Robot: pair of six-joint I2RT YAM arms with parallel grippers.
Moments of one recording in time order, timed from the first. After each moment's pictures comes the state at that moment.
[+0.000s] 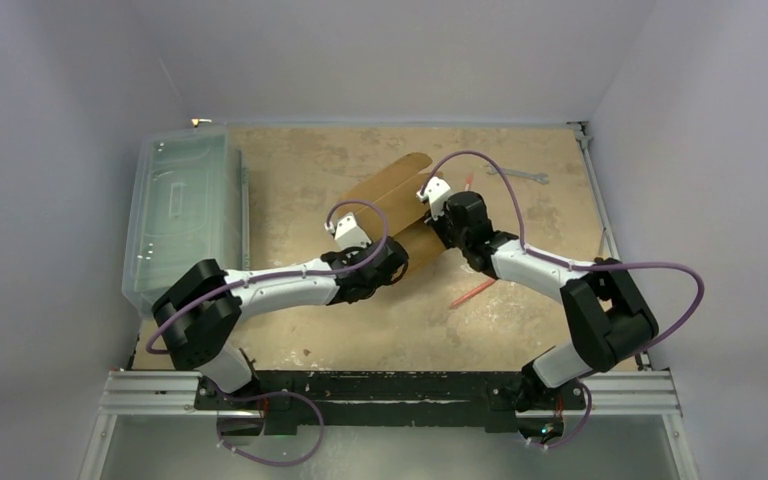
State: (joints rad) left arm -0.99 1.59 0.97 -0.34 -0.59 -1.40; right arm 0.53 1.52 0.80 0.13 0.13 -0.26
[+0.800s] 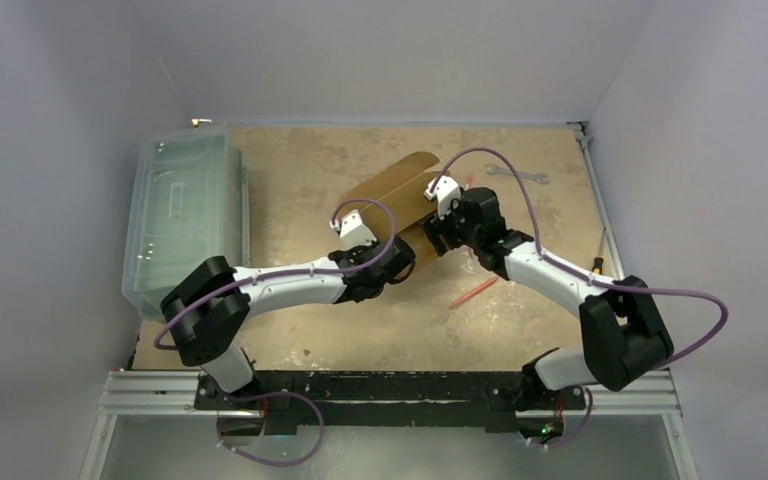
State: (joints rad) left arm -1.00 1.63 1.00 -0.34 -0.66 -1.40; right arm 0.49 1.42 0.80 0.04 -0.05 -0.26
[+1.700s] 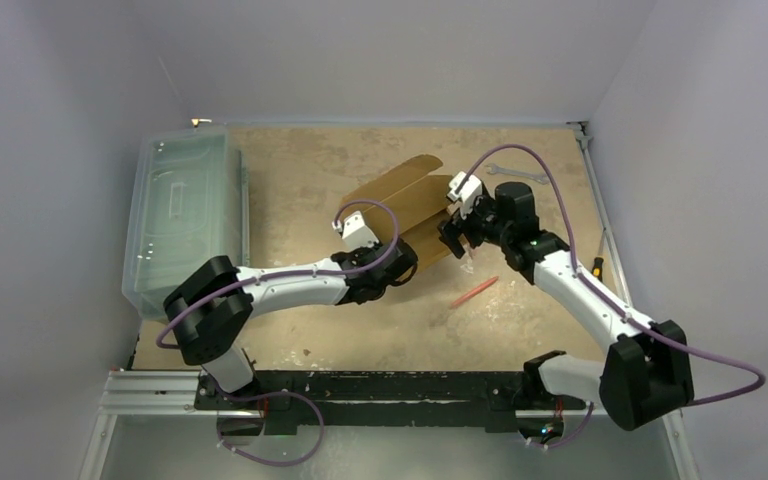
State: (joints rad) left arm -1.02 1.65 1.01 -0.32 -0.67 -1.40; right arm 0.36 1.22 0.81 -0.12 -0.29 -0.39
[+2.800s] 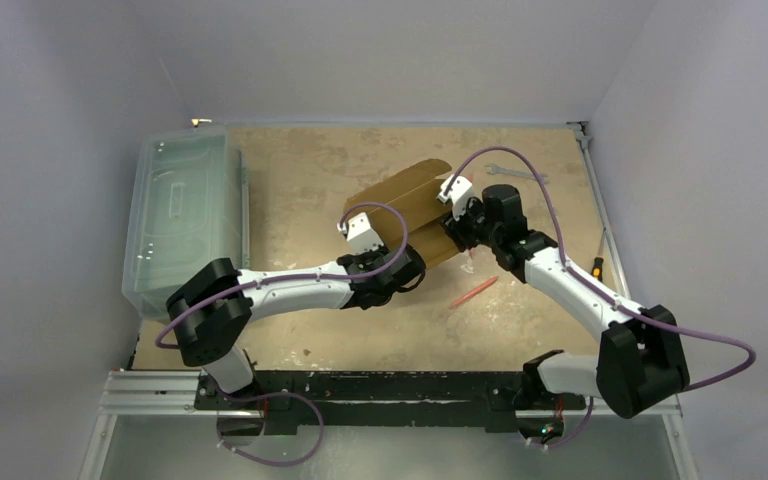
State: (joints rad) left arm -1.07 1.65 1.06 -0.41 -0.76 -1.40; right arm 0.40 1.26 0.81 -0.10 -0.17 -0.40
